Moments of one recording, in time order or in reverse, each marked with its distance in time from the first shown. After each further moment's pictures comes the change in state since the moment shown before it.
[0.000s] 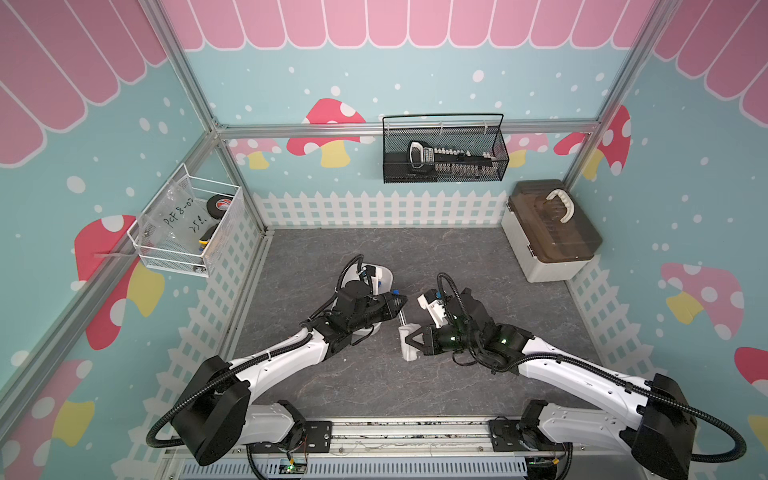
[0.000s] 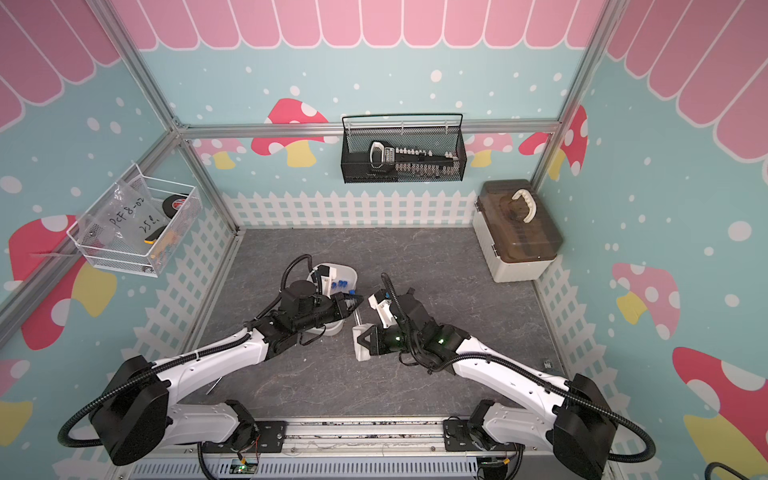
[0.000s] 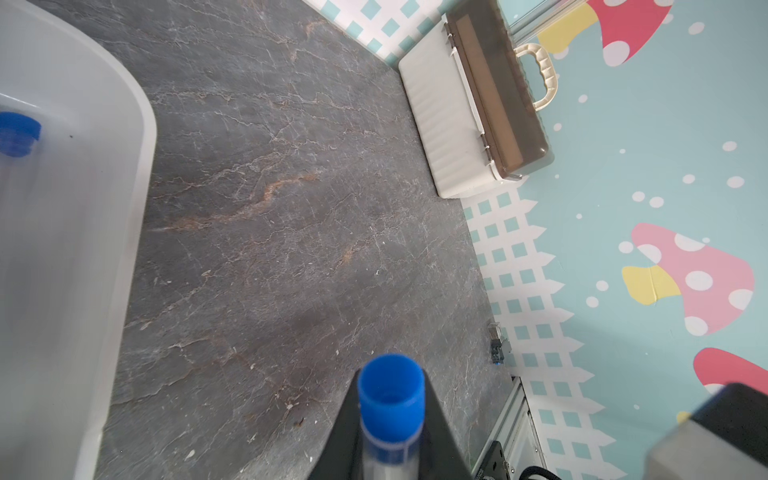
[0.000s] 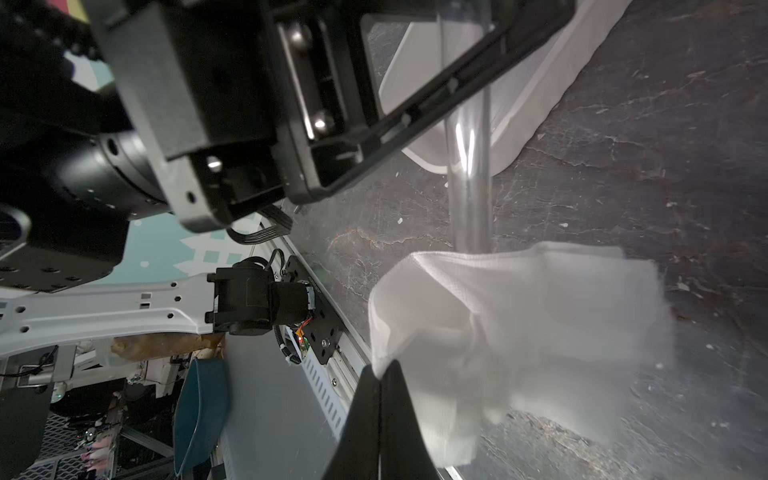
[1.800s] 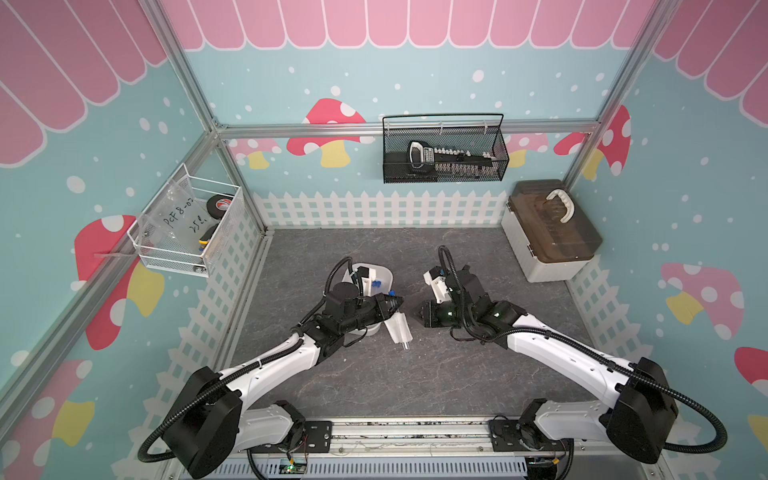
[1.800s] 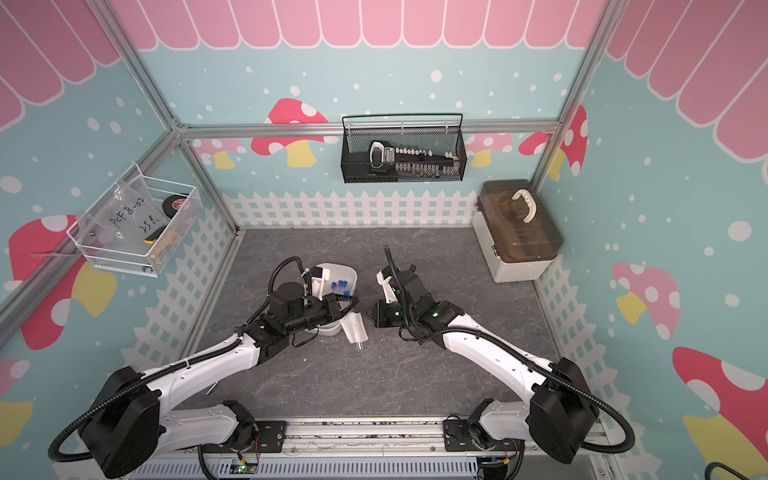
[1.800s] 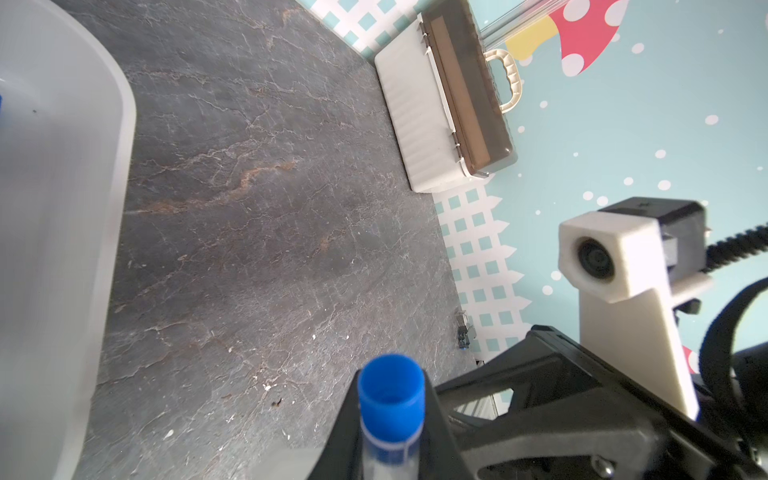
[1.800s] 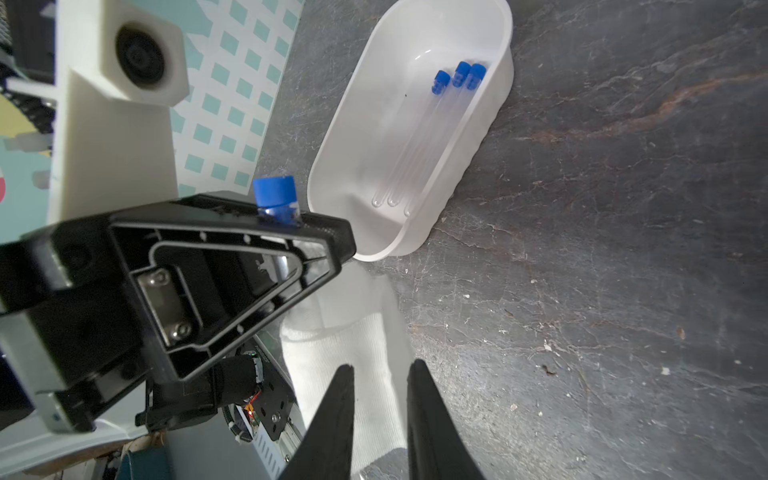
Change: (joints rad) left arm 0.053 -0.063 -0.070 0.053 0.116 -0.064; right arm -0.133 0.140 0.175 -0.111 0.095 -0.085
